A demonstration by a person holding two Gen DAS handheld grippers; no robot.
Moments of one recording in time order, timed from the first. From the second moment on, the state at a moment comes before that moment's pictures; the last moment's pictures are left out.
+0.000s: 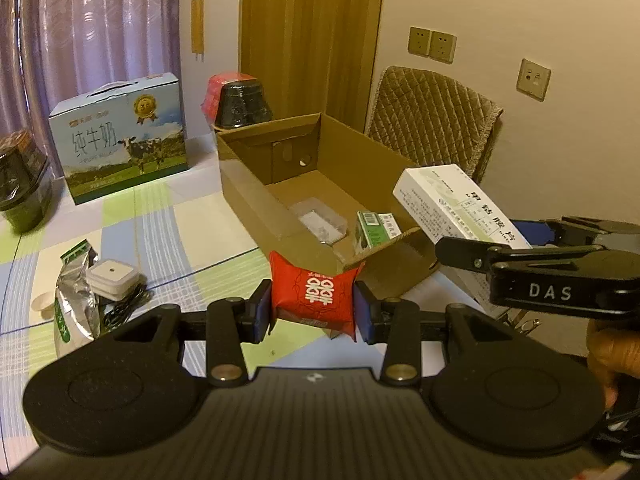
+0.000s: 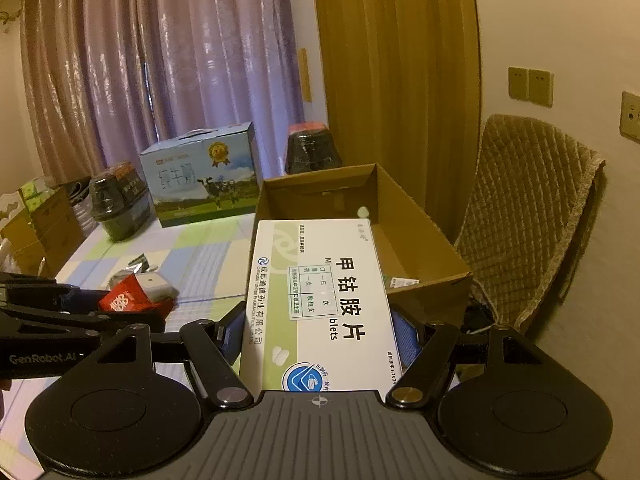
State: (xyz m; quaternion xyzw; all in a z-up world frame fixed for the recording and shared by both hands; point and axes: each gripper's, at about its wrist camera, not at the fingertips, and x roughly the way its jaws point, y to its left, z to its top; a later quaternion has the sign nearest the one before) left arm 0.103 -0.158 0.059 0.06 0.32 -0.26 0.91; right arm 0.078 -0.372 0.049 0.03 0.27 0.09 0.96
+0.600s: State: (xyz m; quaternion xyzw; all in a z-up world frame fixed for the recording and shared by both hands) left arm 0.117 -0.186 0.068 0.08 0.31 -0.28 0.90; right arm 0.100 -0.393 0.059 0.02 0.26 0.08 0.96
